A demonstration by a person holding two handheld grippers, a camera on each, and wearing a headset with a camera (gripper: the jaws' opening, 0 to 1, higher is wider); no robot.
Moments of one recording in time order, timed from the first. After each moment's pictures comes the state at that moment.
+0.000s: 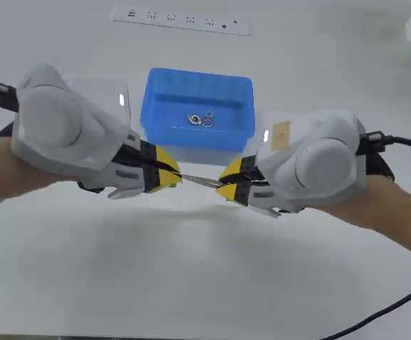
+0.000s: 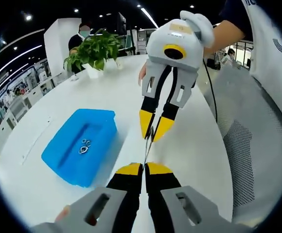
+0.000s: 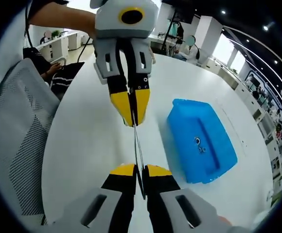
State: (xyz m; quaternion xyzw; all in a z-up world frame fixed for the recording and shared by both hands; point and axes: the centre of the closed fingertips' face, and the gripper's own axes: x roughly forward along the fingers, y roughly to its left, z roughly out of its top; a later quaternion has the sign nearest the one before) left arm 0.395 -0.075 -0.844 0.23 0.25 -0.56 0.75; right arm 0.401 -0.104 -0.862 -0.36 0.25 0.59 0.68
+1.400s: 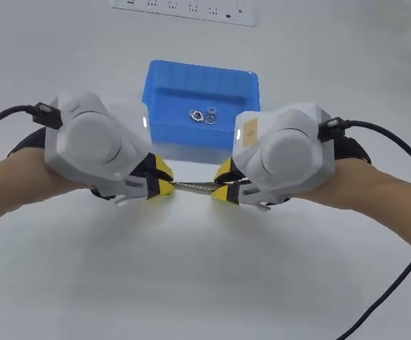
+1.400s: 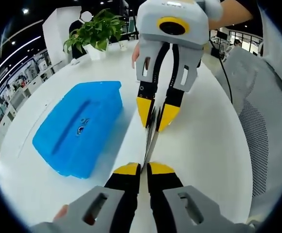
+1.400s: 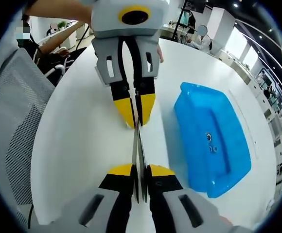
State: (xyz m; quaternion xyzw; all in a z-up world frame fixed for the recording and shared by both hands) left arm 0.414 -0.060 -0.884 0.27 0.30 -0.54 0.74; right arm 0.416 -0.099 -0.891 -0.38 0.29 0.61 0.63
